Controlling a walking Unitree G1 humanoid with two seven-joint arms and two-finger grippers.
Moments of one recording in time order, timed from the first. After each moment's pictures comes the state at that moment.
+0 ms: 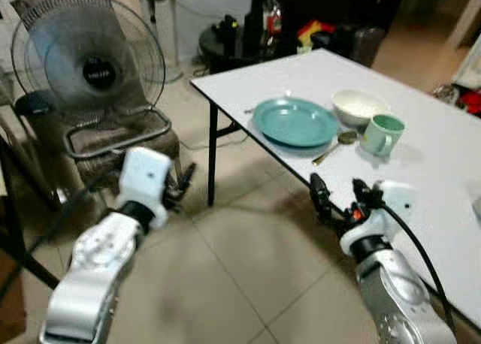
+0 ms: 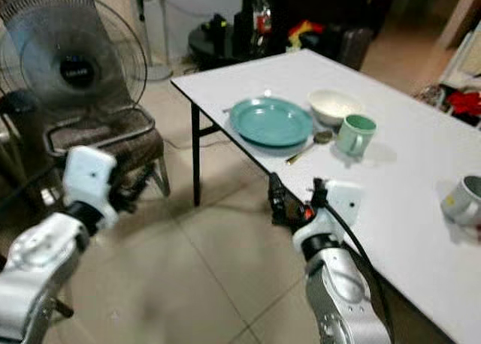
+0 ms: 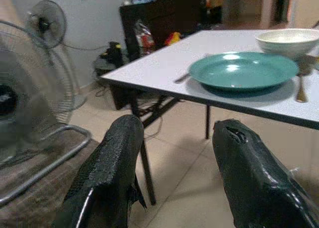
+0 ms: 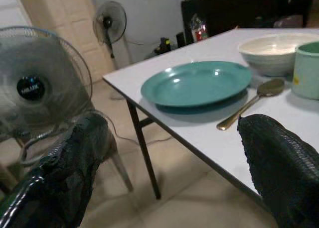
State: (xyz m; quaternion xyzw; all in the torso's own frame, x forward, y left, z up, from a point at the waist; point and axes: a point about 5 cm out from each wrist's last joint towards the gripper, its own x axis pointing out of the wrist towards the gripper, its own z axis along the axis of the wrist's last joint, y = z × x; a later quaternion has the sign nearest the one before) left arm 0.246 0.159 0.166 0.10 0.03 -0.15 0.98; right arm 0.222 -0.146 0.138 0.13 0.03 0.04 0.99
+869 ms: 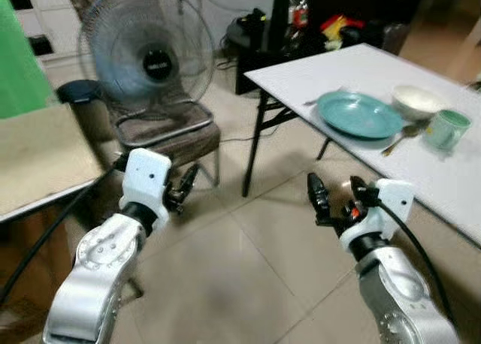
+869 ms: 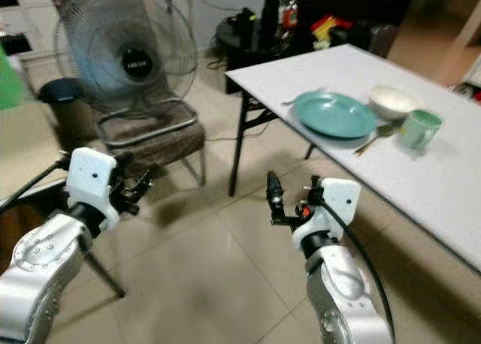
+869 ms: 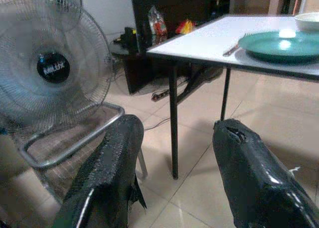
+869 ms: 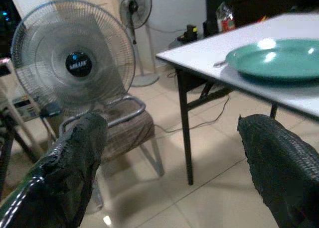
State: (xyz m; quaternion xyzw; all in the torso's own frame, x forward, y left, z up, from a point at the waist) left arm 0.245 0.148 0.163 0.08 0.04 -0.17 0.98; right arm 0.223 -0.148 0.135 0.11 0.04 0.05 0.99
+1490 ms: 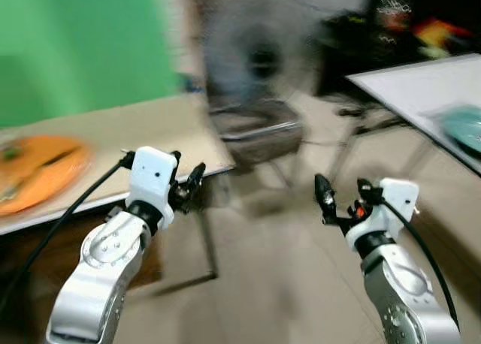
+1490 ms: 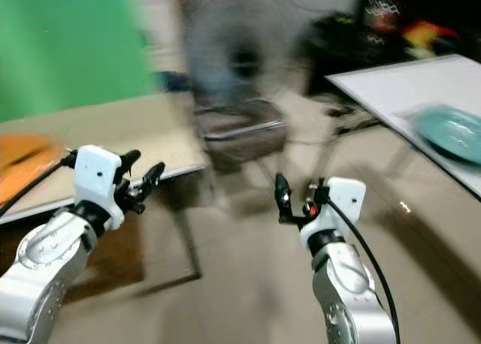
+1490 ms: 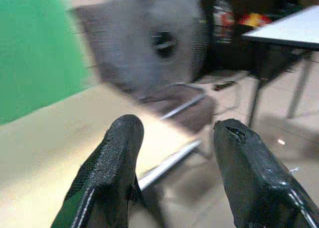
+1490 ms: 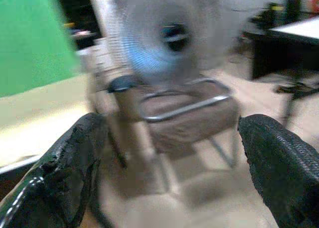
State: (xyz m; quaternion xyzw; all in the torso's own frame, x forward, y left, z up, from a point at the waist) left arm 0.245 0.150 0.169 0.09 0.02 -0.17 0.98; right arm 0.230 -0.151 0.131 0.12 0.05 0.04 0.99
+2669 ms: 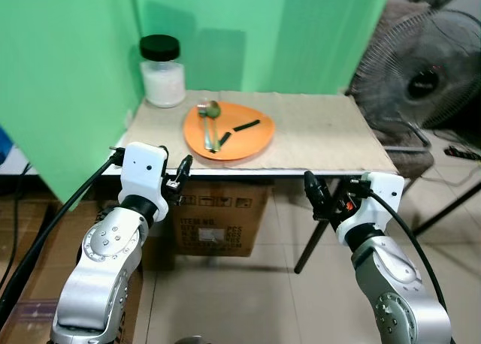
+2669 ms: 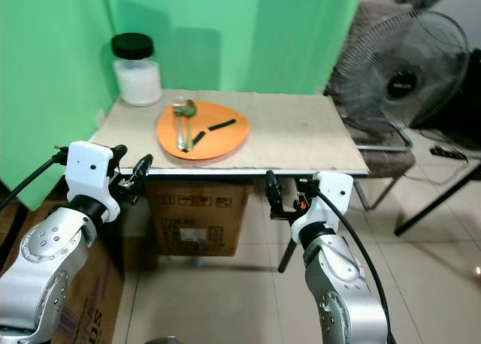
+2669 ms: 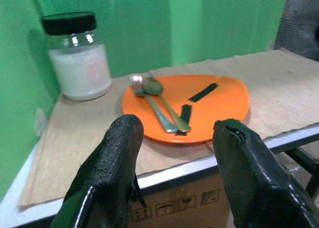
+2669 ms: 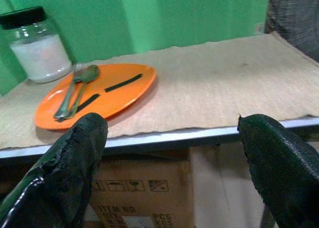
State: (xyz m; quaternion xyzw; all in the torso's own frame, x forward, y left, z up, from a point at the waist) left arm 0.255 0.158 0.165 0.08 0.02 -0.11 0.99; right arm 0.241 -0.147 0.127 0.12 0.07 0.06 0.99
